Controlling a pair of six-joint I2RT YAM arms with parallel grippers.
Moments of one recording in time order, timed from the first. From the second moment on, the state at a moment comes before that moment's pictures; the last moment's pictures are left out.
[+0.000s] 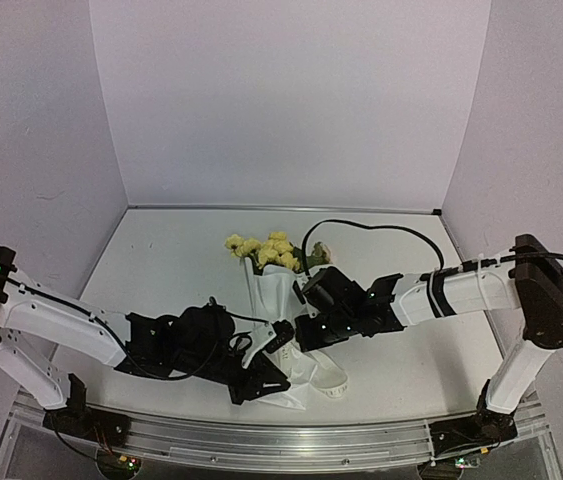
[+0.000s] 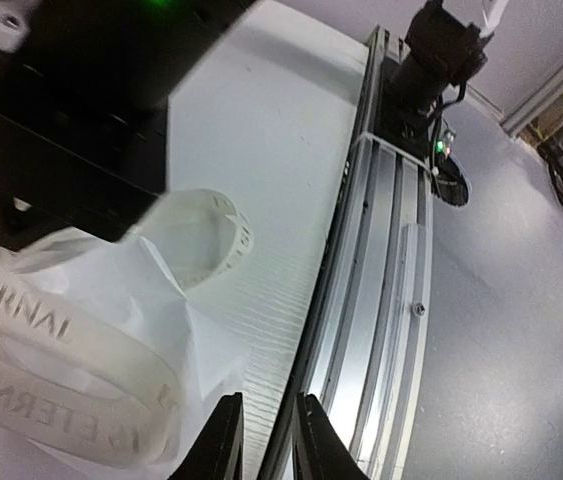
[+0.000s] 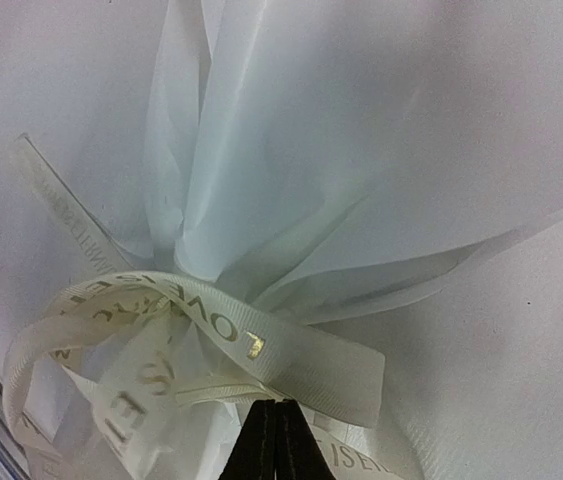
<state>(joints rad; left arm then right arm) -1.31 1.47 0.70 0.20 0.21 -0.28 1.04 1.75 1.04 -0.25 0.06 0.62</state>
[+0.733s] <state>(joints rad) -0.92 1.43 0.89 0.02 0.08 -0.29 1.04 1.75 1.03 -0.22 0.07 0.61</state>
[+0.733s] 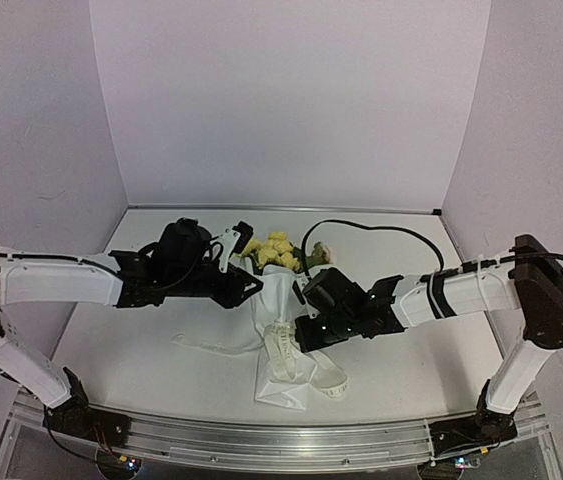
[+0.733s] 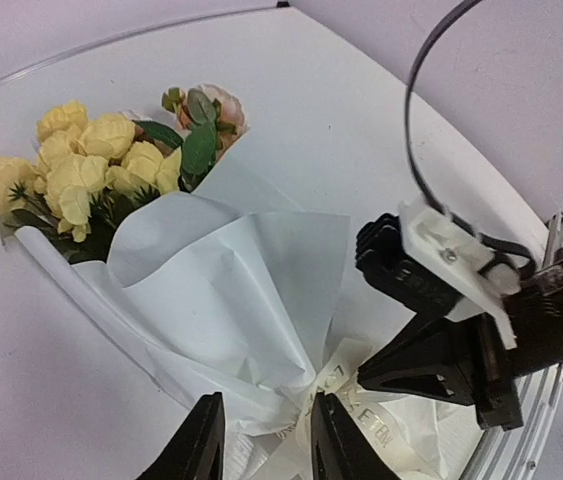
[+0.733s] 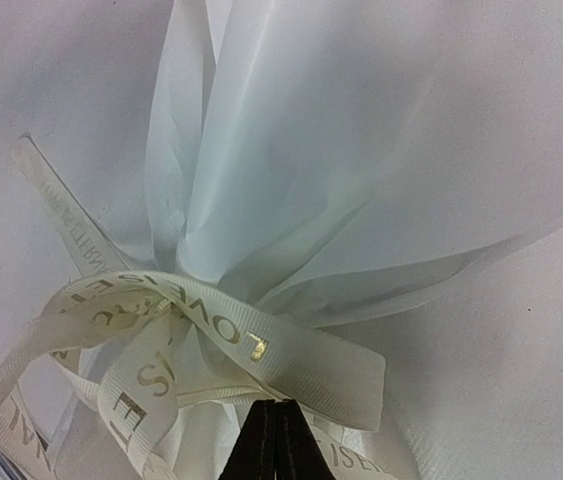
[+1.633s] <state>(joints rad) -0.90 1.80 1.16 -0.29 0.36 -0.08 1.04 1.72 0.99 -0.16 0.07 0.62</state>
